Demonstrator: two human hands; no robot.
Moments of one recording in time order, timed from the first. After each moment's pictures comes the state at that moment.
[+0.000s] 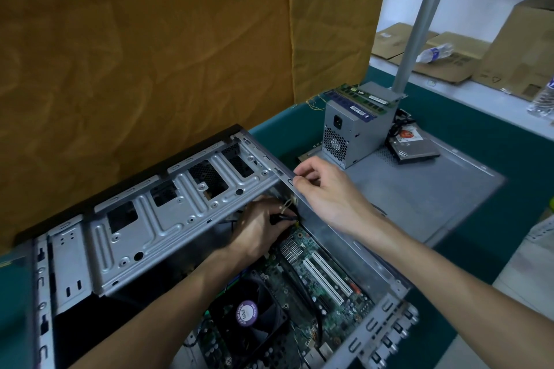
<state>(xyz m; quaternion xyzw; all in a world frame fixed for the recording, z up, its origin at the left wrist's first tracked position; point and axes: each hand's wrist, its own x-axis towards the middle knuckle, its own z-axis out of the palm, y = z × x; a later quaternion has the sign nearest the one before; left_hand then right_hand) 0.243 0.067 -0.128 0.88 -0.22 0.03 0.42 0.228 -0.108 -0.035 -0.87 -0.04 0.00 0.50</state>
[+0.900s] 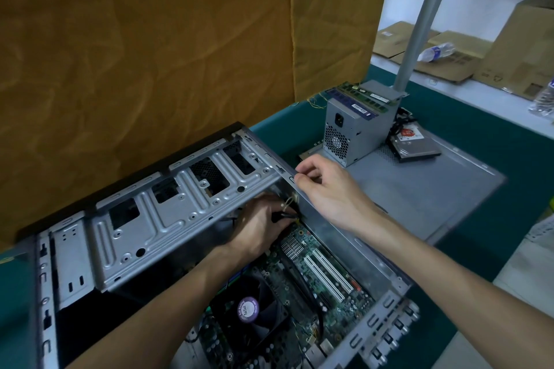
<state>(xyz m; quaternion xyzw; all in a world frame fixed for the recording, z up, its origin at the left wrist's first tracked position) 0.240 0.067 -0.124 0.89 -0.24 0.04 0.39 0.227 -0.110 -0.036 -0.87 -0.04 0.00 0.49</state>
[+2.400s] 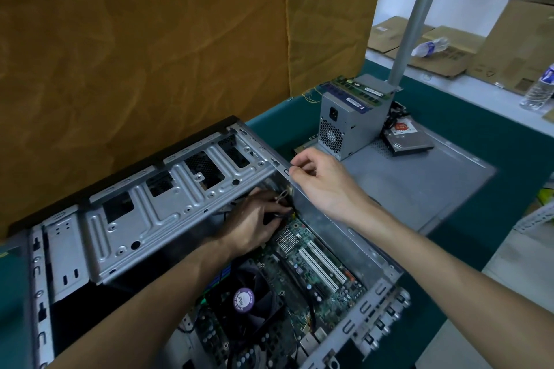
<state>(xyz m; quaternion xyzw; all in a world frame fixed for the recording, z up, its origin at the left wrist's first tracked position) 0.241 0.081 -0.130 0.90 -0.29 0.02 0.33 0.231 -0.110 -0.040 -0.88 -0.03 0.01 0.48</state>
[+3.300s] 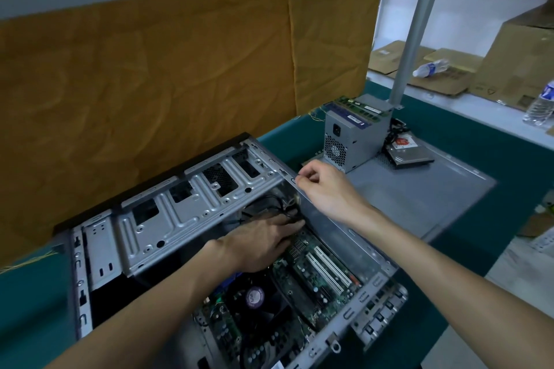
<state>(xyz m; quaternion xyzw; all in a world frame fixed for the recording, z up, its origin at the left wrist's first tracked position) 0.205 0.081 -0.067 0.92 -0.36 -0.16 0.05 0.227 -0.107 -0.031 -0.90 -0.03 0.00 0.44</state>
